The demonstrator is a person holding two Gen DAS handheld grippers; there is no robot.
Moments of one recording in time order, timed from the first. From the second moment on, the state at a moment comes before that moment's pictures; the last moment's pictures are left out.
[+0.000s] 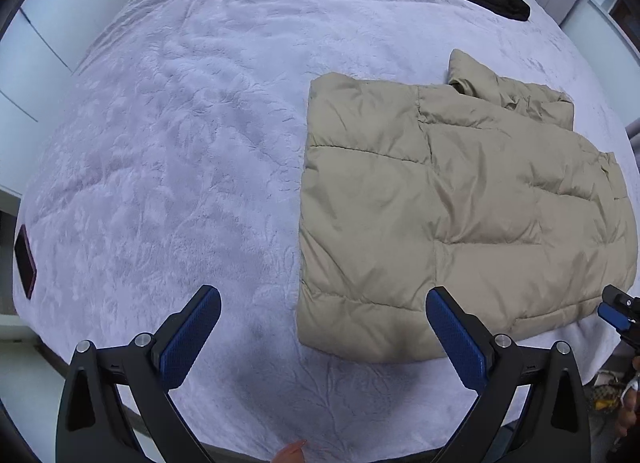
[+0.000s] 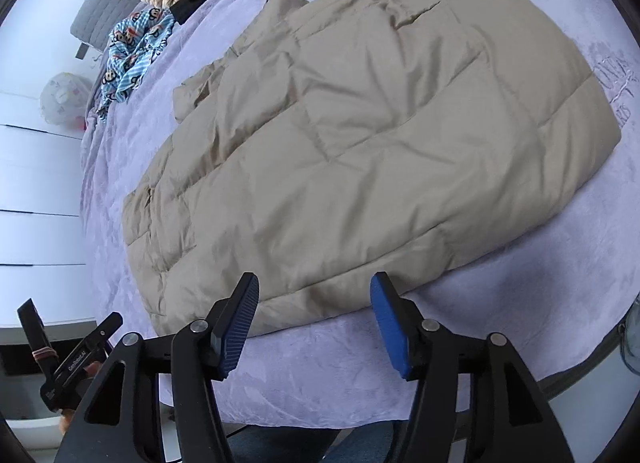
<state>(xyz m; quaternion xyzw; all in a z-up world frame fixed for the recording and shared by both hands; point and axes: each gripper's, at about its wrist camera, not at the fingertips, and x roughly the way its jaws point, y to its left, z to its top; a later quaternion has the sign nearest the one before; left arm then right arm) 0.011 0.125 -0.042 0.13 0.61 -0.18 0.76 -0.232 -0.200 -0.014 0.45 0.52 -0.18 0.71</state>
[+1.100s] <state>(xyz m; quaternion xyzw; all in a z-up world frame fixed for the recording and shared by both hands) 0.123 0.155 -0.134 0.01 0.70 -0.34 0.63 -0.176 -0.117 -0.062 0.52 0.57 -0.16 0.62</state>
